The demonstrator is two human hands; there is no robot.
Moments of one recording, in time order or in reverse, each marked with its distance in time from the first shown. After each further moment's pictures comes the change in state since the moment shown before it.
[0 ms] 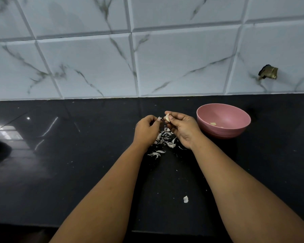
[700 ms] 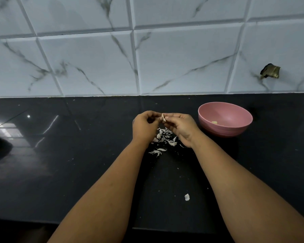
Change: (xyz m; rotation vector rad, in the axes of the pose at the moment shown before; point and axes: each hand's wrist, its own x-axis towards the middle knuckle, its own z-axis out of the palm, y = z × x) left_hand 0.000 -0.001 -0.005 -0.060 0.076 0.095; right_hand -0.001 0.001 0.006 -0.131 -0.067 -0.008
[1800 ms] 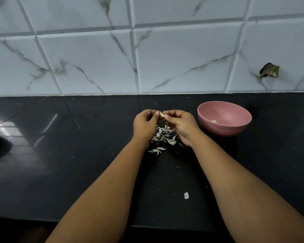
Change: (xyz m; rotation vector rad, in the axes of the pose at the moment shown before) left_hand -0.002 0.005 0.003 -0.202 -0.004 -0.111; right_hand 0.000 0.003 -0.003 -0.006 0.025 -0.073
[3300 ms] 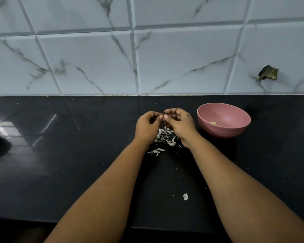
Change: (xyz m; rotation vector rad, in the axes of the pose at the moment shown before) left_hand -0.001 -0.004 0.003 0.093 -0.072 0.023; right_hand 0.001 0.001 0.004 -0.286 0.108 -0.118
